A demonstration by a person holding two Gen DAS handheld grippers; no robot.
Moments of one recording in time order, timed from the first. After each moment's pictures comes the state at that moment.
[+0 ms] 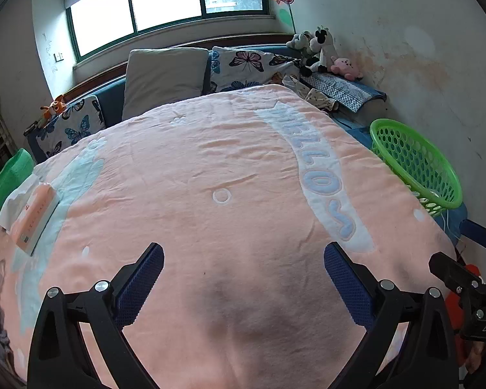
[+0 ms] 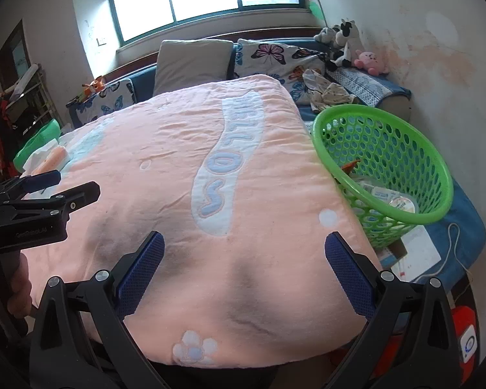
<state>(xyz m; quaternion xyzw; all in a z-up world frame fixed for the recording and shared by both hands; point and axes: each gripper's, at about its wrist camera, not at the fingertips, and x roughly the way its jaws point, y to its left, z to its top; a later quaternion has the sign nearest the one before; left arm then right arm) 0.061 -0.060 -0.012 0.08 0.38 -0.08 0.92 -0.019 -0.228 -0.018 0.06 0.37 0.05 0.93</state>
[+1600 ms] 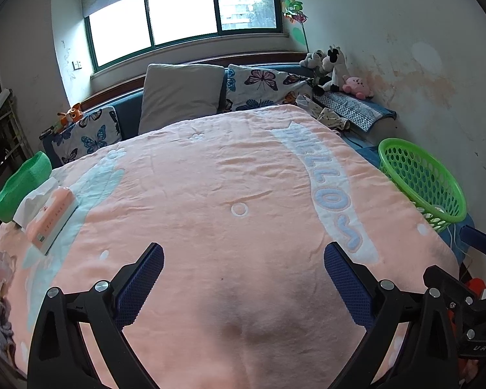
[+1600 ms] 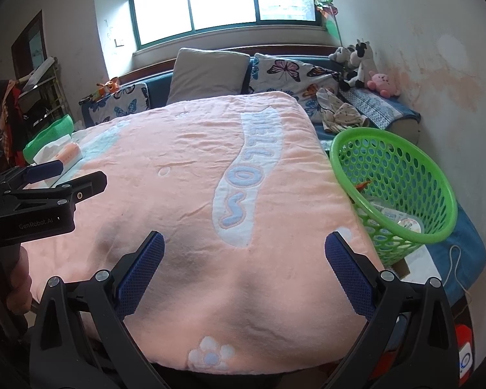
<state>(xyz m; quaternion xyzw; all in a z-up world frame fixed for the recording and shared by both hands) 0.045 -0.050 0.003 0.07 0.34 -0.05 0.94 -0.023 -0.208 -0.010 0.03 0.34 0.07 0.94</state>
